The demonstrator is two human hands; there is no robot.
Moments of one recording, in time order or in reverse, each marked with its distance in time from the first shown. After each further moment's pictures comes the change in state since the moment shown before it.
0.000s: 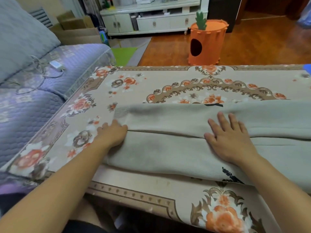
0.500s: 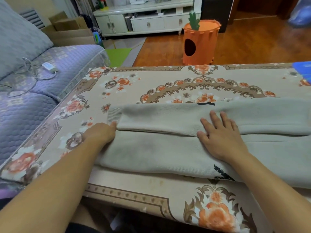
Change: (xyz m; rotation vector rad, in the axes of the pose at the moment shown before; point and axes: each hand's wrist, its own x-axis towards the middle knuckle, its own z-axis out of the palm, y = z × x) left_hand 0.006 0.003 -0.012 0.072 0.061 -0.136; right_hand -0.003 0.001 -0.002 0.048 0.043 -0.001
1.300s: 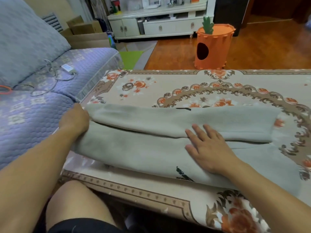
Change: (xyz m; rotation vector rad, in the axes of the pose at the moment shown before) left_hand 0.037 -0.107 -0.082 -0.112 0.339 0.001; right_hand -0.015 -0.083 -0.002 -0.033 -0.131 -0.284
